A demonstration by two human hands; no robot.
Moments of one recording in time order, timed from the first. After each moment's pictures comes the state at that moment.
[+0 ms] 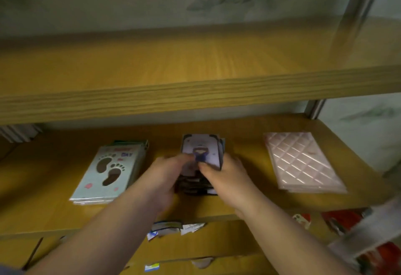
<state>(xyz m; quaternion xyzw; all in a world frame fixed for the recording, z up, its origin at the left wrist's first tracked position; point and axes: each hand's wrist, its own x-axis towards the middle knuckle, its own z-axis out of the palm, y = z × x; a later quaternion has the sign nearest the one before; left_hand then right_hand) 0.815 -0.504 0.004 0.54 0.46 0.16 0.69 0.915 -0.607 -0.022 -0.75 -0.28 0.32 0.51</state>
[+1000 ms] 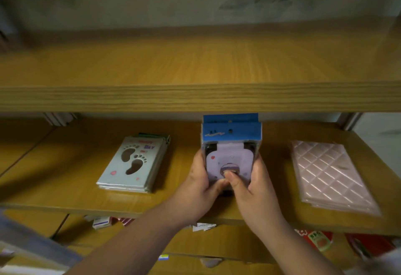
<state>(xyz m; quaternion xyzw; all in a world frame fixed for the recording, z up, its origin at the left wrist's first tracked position) 0.793 -0.525 -0.020 0.82 0.21 0.21 0.49 0.911 -0.628 -0.044 -0.72 -0.37 0.18 0.57</state>
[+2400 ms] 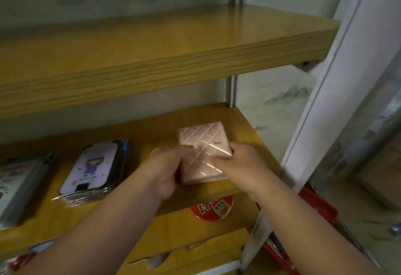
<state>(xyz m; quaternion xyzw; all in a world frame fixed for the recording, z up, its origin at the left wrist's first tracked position) 0.970 -0.644 0.010 0.52 0.42 0.11 0.74 1.062 -0.783 -0.006 -0.82 -0.21 0.25 0.46</state>
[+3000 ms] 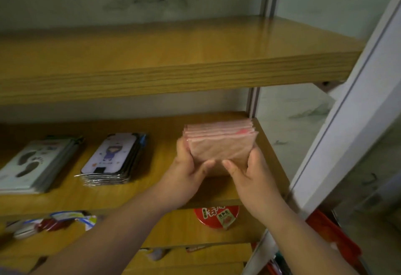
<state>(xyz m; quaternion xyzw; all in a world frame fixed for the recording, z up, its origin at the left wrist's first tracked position) 0.949 -0.665 -0.003 0.86 0.16 0.23 0.43 1.068 -0.796 -0.024 -0.73 -0.33 0.18 0.57</state>
